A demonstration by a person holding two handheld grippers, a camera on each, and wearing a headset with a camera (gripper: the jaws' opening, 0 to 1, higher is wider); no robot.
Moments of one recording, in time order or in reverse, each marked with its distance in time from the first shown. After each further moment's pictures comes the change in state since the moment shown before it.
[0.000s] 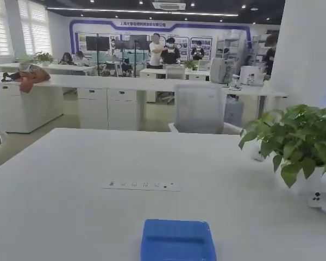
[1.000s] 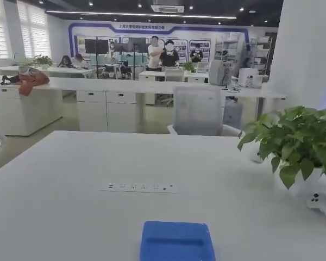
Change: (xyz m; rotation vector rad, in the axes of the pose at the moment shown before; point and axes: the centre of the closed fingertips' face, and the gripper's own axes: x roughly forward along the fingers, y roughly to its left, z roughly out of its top) left arm -0.002 -0.001 -0.002 -0.026 0.017 -0.009; right arm -0.003 -0.005 0.001 0.010 0.000 -0.016
